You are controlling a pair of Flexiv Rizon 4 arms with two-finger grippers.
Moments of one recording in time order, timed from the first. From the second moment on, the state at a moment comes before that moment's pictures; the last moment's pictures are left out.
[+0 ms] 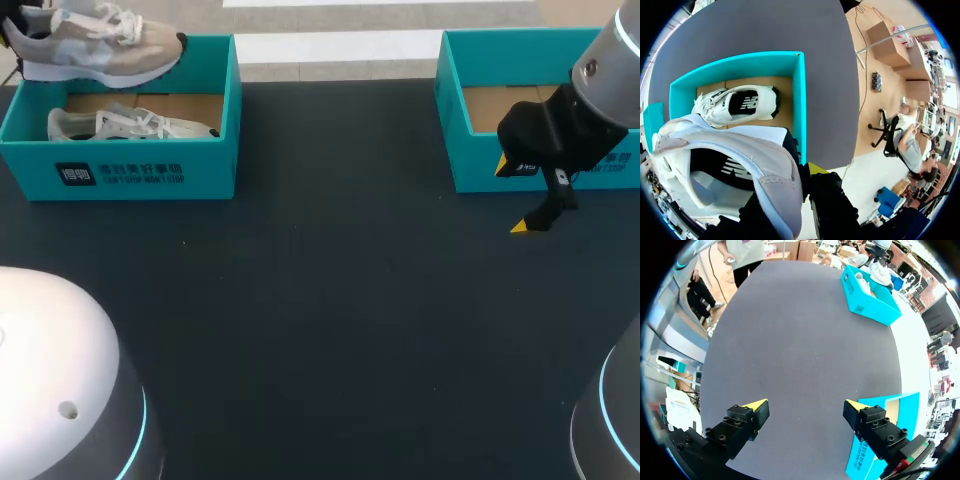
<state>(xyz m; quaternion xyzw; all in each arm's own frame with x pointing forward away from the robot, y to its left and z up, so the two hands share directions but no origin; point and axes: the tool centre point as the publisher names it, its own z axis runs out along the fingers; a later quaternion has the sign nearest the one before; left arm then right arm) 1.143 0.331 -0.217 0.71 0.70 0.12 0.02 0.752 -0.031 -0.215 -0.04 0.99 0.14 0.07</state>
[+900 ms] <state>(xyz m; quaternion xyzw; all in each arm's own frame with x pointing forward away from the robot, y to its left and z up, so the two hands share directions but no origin) 1.192 0.314 -0.312 0.72 0.68 0.07 0.00 0.752 -0.031 -0.215 -0.04 0.99 0.14 0.07</state>
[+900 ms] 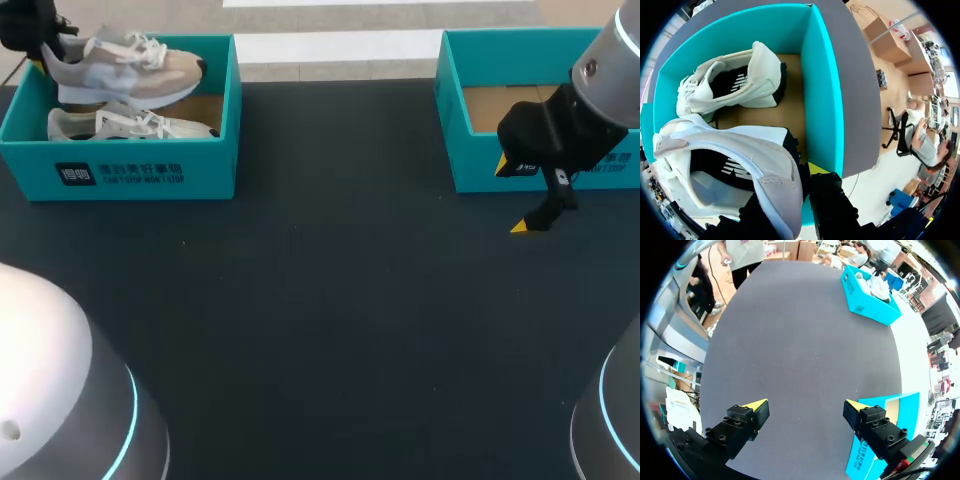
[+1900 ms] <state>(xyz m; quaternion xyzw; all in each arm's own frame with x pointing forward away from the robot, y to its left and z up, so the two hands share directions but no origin) 1.215 0.293 -0.364 0.67 0.74 0.03 0.00 0.752 -0.031 -0.215 -0.04 0.99 0.14 0.07</state>
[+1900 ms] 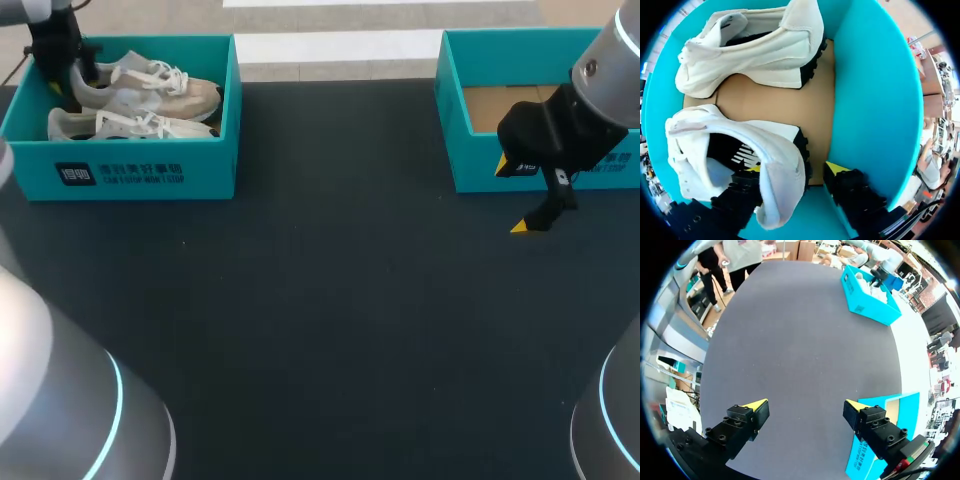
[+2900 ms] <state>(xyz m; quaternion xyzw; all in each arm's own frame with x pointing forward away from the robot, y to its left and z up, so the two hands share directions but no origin) 1.196 0.273 -0.242 0.71 0.70 0.05 -0.02 0.752 -0.031 -0.215 -0.04 0.99 0.14 0.07</state>
